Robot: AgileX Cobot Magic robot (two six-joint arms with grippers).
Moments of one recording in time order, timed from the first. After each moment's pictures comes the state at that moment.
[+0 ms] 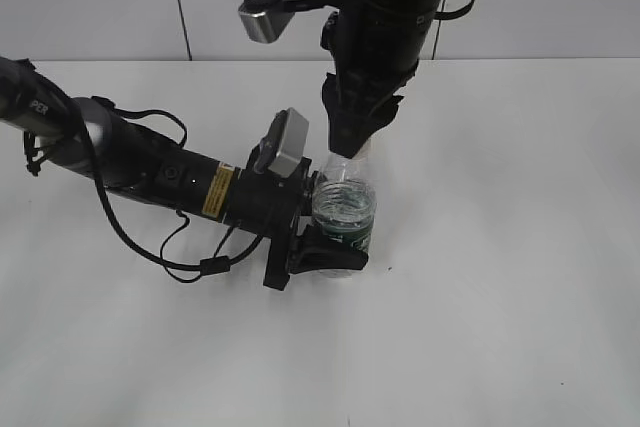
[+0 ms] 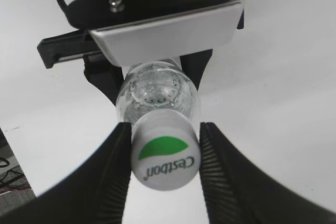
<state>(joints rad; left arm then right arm) -0.37 2.38 -1.29 1.60 -1.11 -0.67 0.66 1.97 -1.73 0.10 1.21 -0.75</state>
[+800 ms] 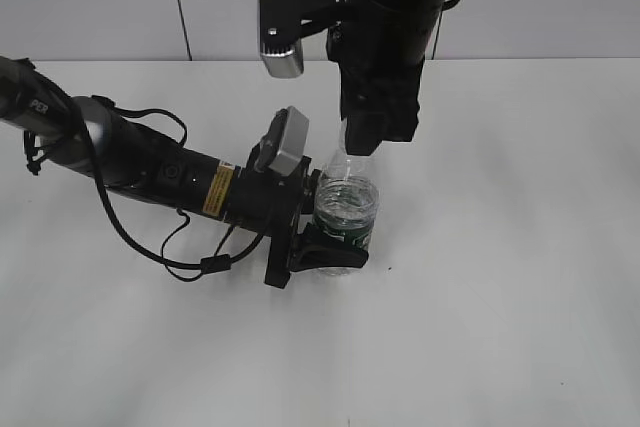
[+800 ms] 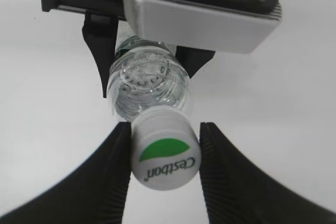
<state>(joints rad) -0.37 2.38 -1.29 1.60 -1.10 -0.67 0.66 1.97 -1.73 0.07 1.22 -1.14</state>
